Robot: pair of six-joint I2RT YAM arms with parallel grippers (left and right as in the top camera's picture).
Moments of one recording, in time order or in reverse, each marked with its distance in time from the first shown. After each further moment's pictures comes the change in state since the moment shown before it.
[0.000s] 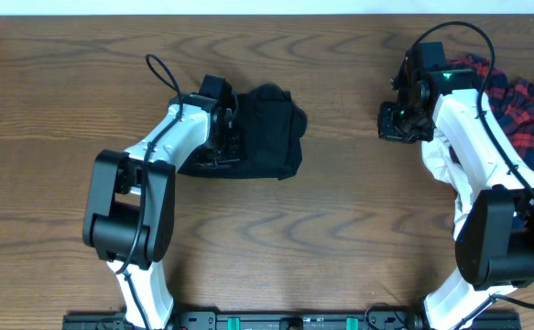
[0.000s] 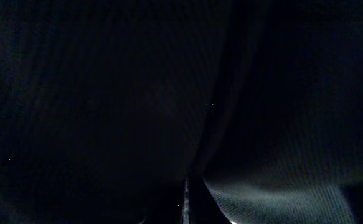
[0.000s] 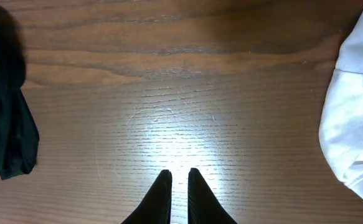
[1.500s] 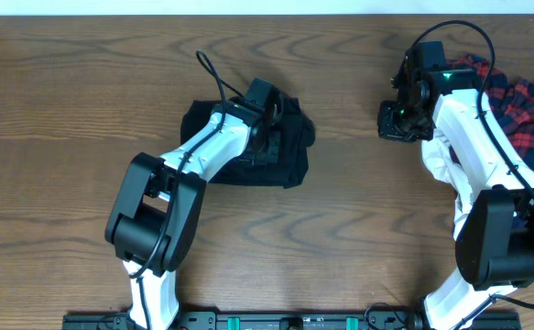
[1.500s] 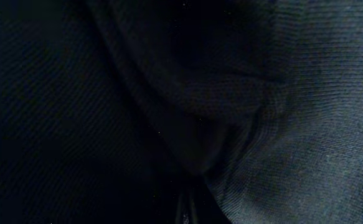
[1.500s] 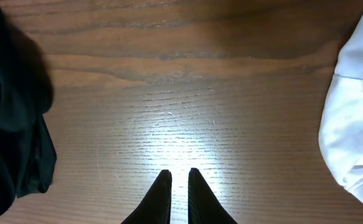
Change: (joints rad) left arm -0.200 0.026 0.024 0.156 -0.002 -0.032; right arm 0.000 0.000 0.000 0.009 0.000 0.000
